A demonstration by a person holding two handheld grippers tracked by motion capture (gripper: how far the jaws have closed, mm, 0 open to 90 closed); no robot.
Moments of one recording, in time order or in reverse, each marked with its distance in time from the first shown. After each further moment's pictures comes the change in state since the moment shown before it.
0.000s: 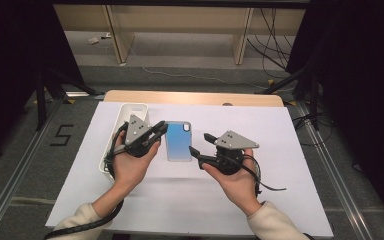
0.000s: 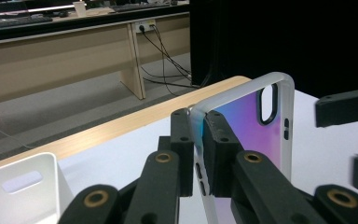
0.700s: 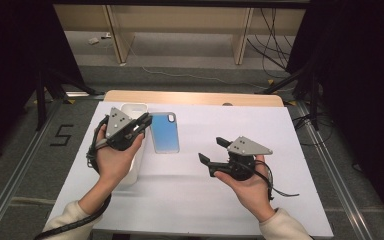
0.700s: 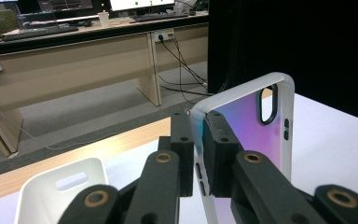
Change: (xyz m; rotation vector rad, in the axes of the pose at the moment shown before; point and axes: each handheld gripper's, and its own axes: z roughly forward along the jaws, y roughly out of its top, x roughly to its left) left arm 0.029 0.010 -0.018 -0.028 0.056 -0.033; right arm -0.012 -0.015 -0.024 0.021 0.004 0.014
